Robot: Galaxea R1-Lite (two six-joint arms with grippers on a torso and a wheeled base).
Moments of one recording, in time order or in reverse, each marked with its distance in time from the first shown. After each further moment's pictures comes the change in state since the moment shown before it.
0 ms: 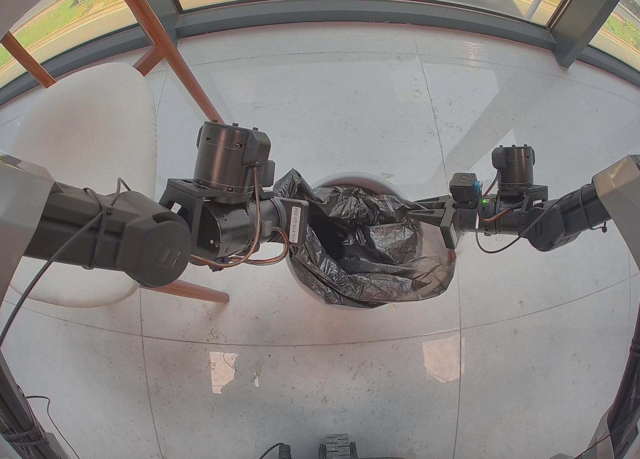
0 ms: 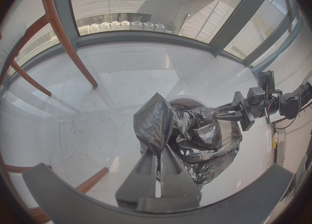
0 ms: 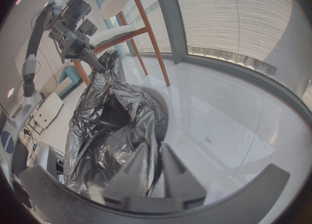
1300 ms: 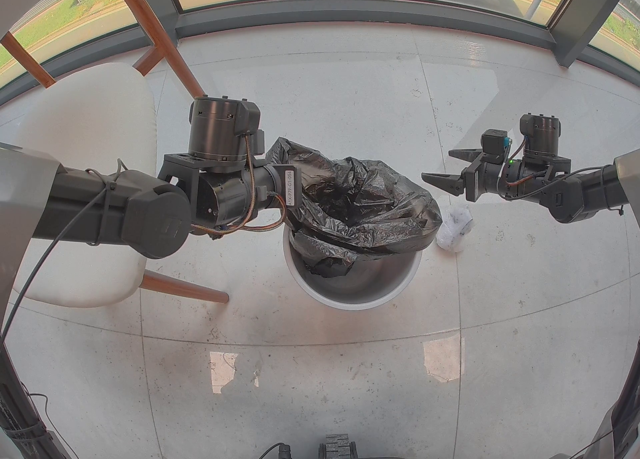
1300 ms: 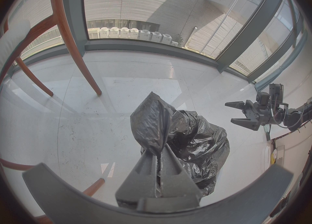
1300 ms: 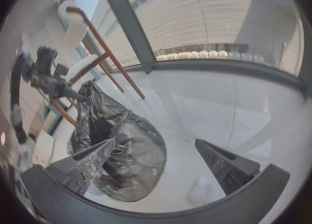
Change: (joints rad) left arm 0.049 0.039 -0.123 -0.019 -0.013 -0.057; right arm -0.089 -0.039 -0.120 0.003 -0.018 0.352
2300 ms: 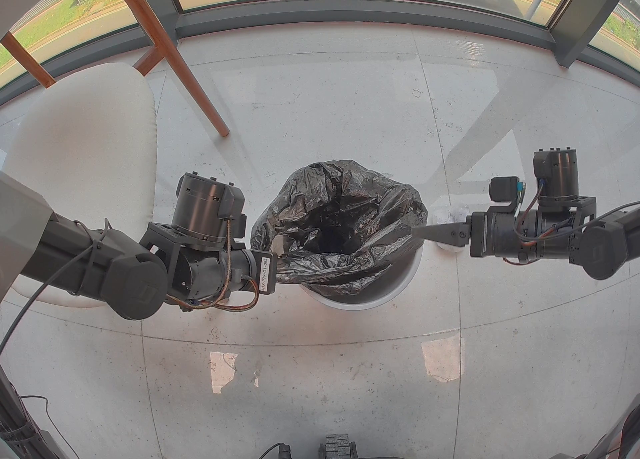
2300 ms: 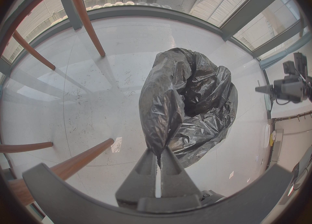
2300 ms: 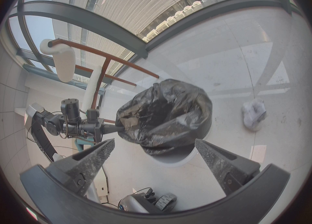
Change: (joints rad) left arm 0.010 -0.078 0.357 0.011 -0.040 -0.007; right arm 0.165 -0.309 0.475 0.025 -0.041 0.495
